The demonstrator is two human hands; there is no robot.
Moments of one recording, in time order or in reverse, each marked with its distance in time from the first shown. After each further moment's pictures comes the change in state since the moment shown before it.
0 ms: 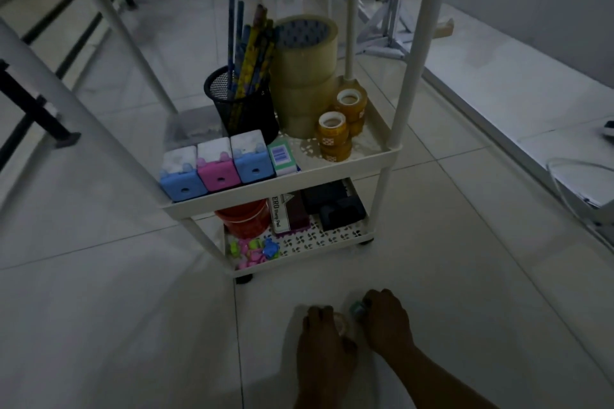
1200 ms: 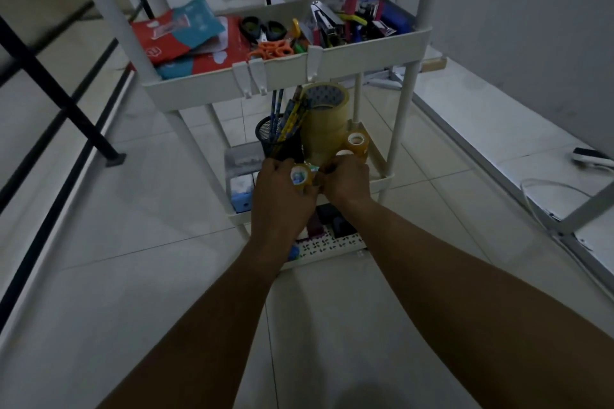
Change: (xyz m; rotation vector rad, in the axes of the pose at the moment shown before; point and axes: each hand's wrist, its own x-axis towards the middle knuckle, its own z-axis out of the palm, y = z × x) left_hand -0.012 0.094 -0.305 -0.145 0.588 0.320; right_hand -0.012 -0.199 -0.232 0.572 0.375 -0.193
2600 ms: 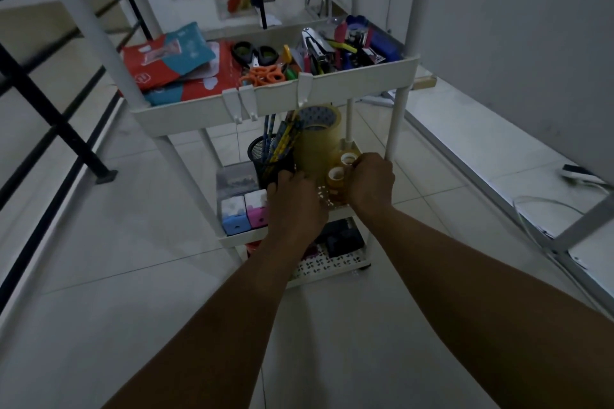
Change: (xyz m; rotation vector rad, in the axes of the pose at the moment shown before) left_hand 0.028 0.020 0.026 0.312 -0.129 0.165; right_hand 0.031 0.009 -0.034 -0.203 0.266 0.026
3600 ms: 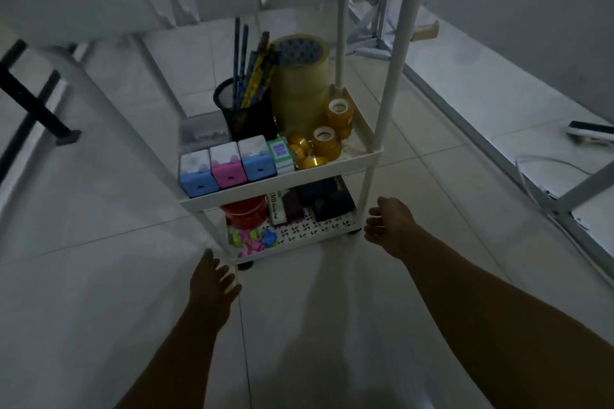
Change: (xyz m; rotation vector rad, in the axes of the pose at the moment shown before) left_hand -0.129 -0.134 0.120 -1.484 -0.030 -1.383; right_hand -0.031 0.158 0.051 0.736 -0.432 0.948
